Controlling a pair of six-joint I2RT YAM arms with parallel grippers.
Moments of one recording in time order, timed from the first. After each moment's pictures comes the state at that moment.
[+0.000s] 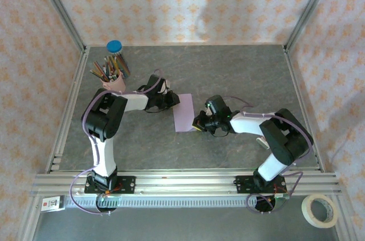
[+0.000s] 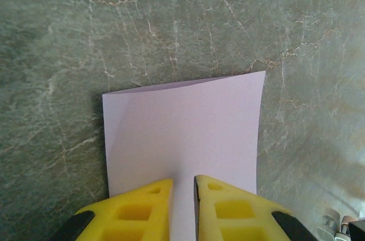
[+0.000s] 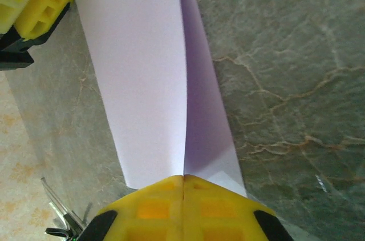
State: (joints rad) left arm -0.37 1.96 1.05 0.02 0.45 -0.79; right arm 0.60 1.61 0.68 0.04 -0.46 1.02
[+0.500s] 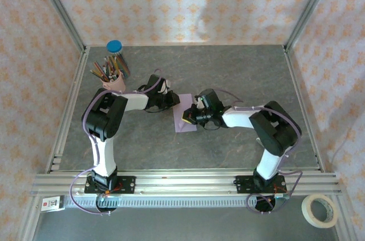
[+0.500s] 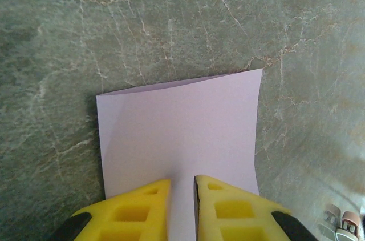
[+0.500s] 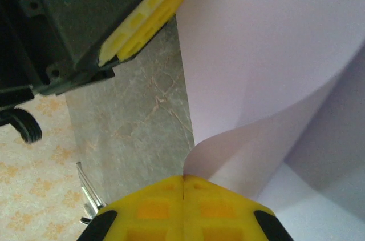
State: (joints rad) left arm -0.37 1.96 1.06 0.02 0.46 -0.78; right arm 0.63 1.76 0.81 0.19 -0.54 1.03
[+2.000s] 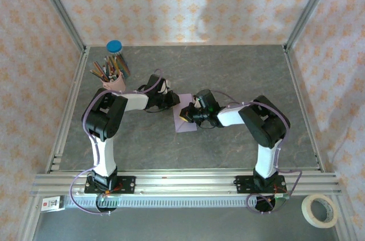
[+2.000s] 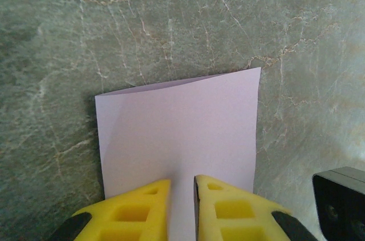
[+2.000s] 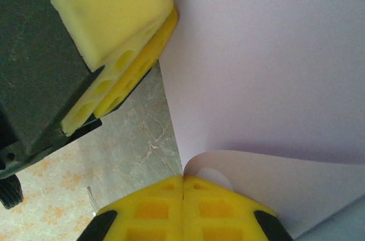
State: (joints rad) left arm -0.37 1.96 1.06 0.02 0.46 -0.78; right arm 0.63 1.88 0.83 0.34 -0.51 1.13
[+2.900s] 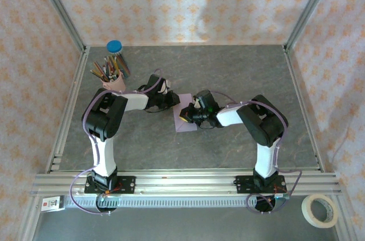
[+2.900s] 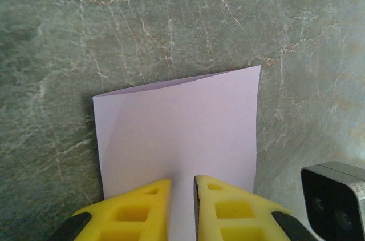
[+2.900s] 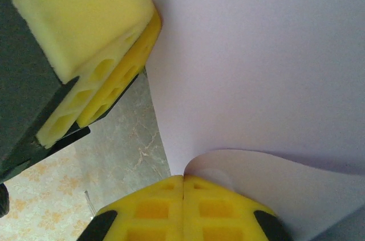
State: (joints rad) left arm -0.37 1.96 1.06 0.02 0.46 -0.78; right arm 0.63 1.91 0.83 0.36 -0.50 1.14
